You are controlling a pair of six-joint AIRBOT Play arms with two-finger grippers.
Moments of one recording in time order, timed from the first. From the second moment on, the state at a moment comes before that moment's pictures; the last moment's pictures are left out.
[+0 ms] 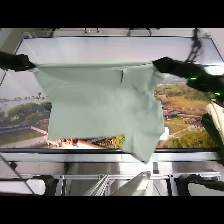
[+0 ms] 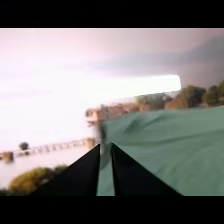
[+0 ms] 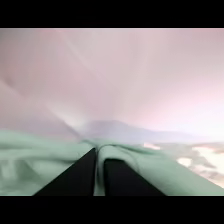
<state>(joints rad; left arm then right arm) 0.34 -1.64 1.74 1.03 -1.23 -1.08 0.01 -1.48 1.18 -0.28 0.55 0.62</state>
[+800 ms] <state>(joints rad) 0.48 -1.79 1.48 0.99 -1.55 -1.13 -0.44 -1.32 0.98 -0.71 1.18 1.06</state>
